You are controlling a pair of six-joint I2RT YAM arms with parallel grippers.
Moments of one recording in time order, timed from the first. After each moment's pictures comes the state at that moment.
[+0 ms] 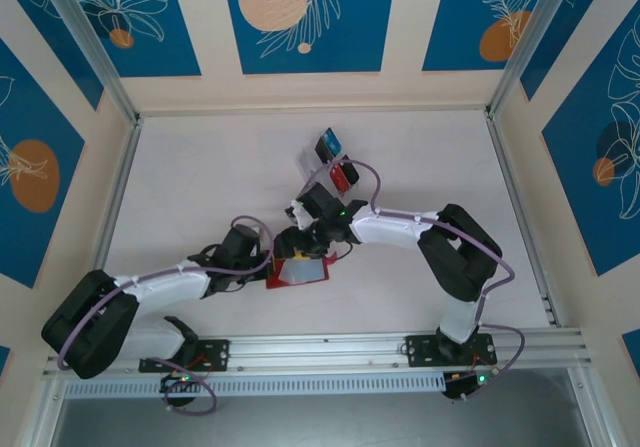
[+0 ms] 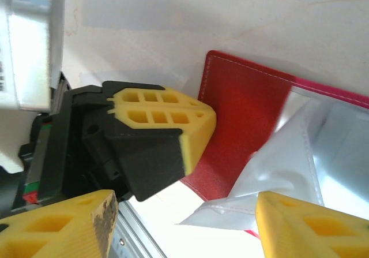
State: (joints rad) left arm -0.64 1.26 0.40 -0.08 0.09 -0.71; right arm 0.84 1.80 1.11 -0.30 -0.56 0.70
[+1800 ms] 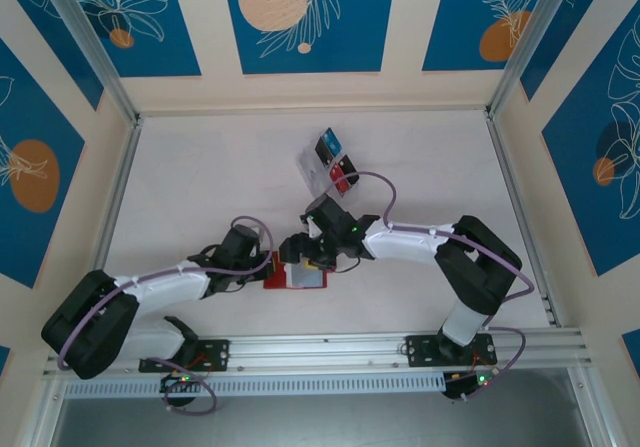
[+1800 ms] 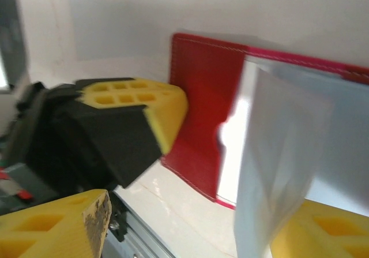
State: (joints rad) left arm -0.64 1.26 0.39 -0.06 0.11 -0.71; right arm 0.88 1.68 0.95 -0.18 -0.45 0.94
